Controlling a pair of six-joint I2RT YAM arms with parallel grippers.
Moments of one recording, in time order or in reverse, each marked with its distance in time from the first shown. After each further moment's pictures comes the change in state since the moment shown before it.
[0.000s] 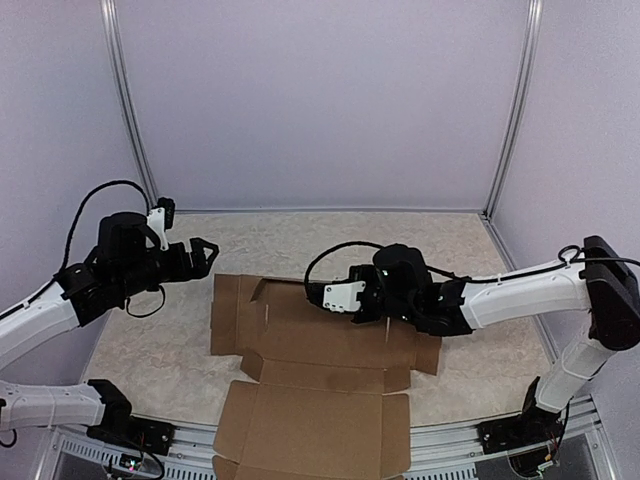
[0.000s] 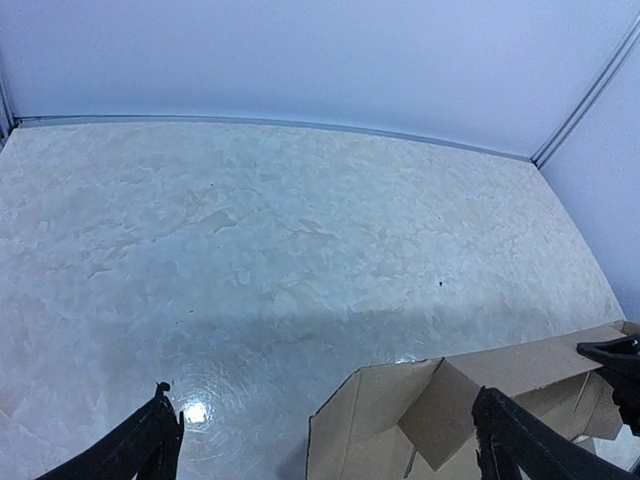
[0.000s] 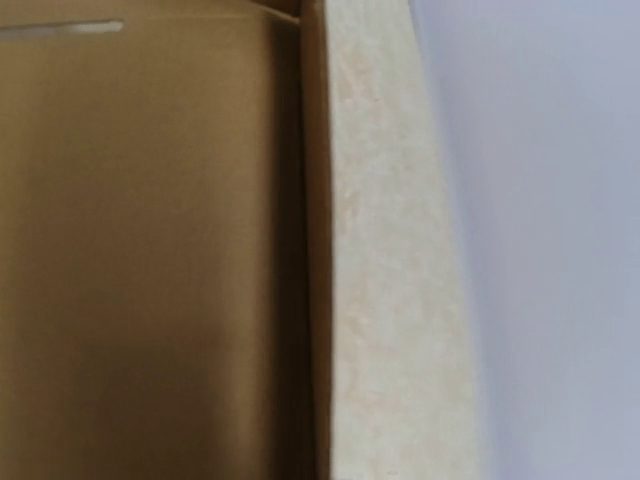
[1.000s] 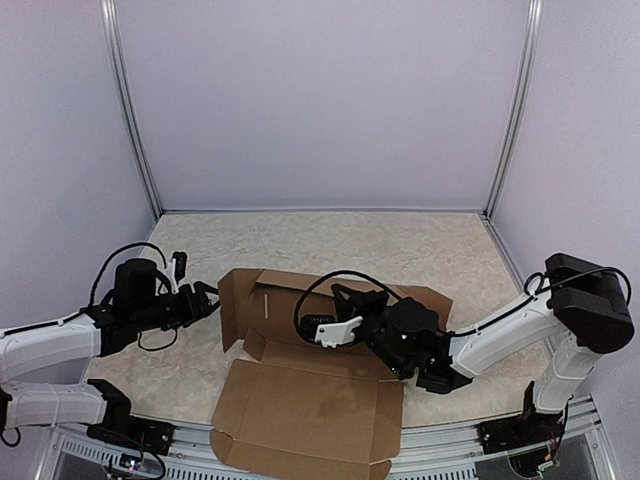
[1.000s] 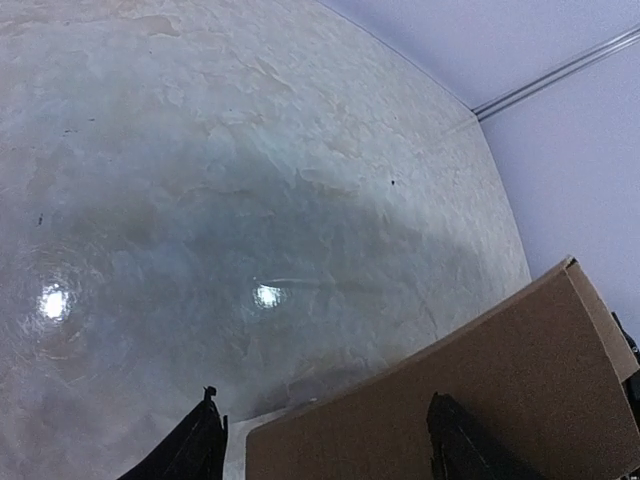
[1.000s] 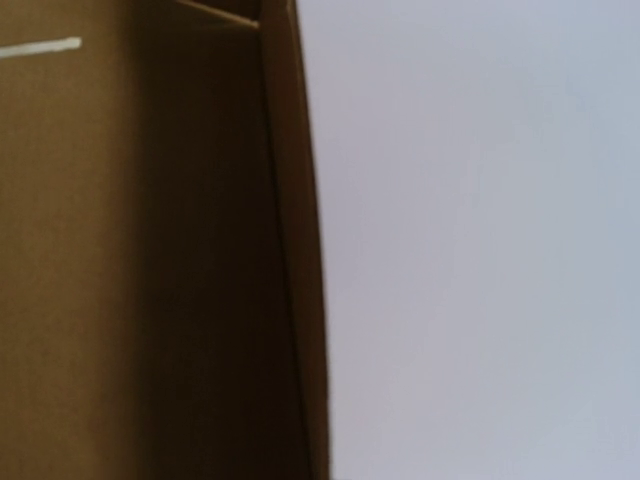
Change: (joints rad) left arm 0.139 0.061 -0.370 0.360 0.402 -0.307; right arm 0.230 0.092 -0.260 0.784 0.423 -0.366
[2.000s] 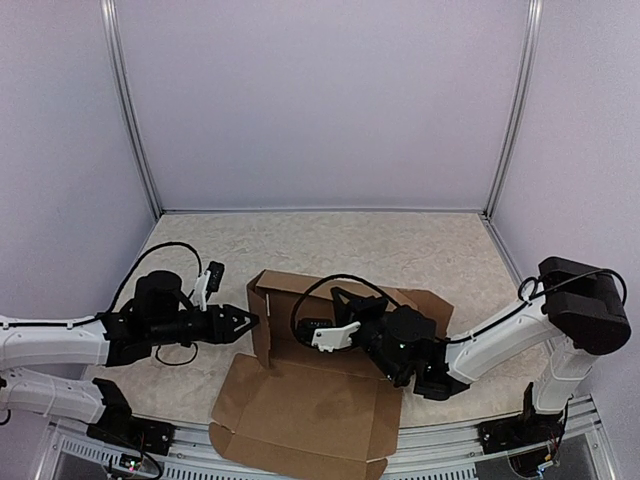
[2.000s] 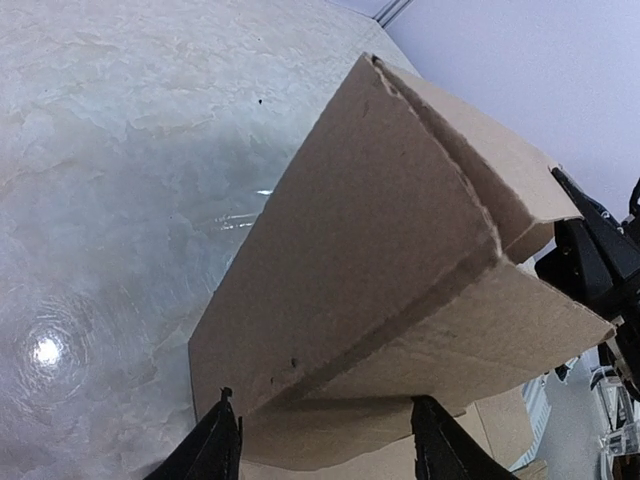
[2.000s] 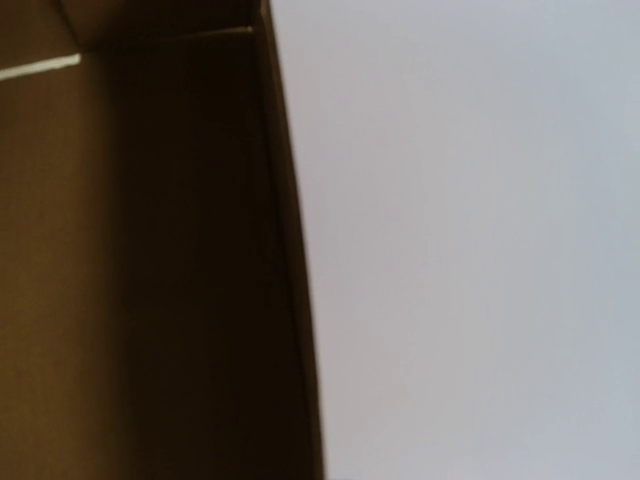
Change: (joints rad) left arm -0.317 0.055 0.000 0.107 -0.035 0.094; right arm 0.038 0.032 0.001 0.051 0.072 -0.004
